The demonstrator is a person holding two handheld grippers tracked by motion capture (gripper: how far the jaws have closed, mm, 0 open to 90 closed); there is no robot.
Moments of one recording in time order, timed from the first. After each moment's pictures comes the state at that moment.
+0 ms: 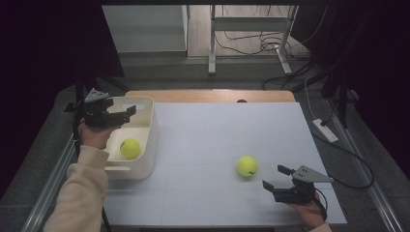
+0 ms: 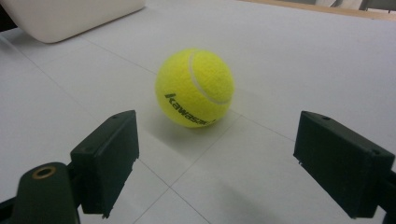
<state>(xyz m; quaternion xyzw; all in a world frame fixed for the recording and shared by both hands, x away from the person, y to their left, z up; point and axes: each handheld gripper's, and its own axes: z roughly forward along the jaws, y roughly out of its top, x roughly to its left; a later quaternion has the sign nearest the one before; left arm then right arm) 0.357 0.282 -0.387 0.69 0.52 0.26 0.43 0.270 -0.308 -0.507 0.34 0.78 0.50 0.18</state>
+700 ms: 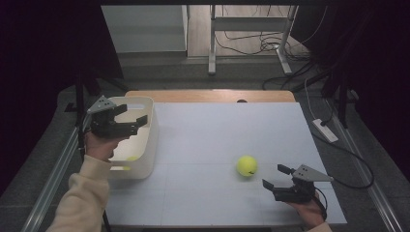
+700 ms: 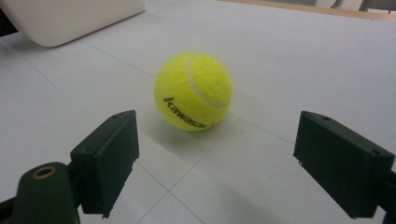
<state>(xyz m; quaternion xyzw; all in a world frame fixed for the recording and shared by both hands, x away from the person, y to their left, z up) 0.322 0.248 -0.378 0.72 0.44 0.23 0.49 0.273 -0.308 -0.507 0.34 0.77 0.50 0.18</state>
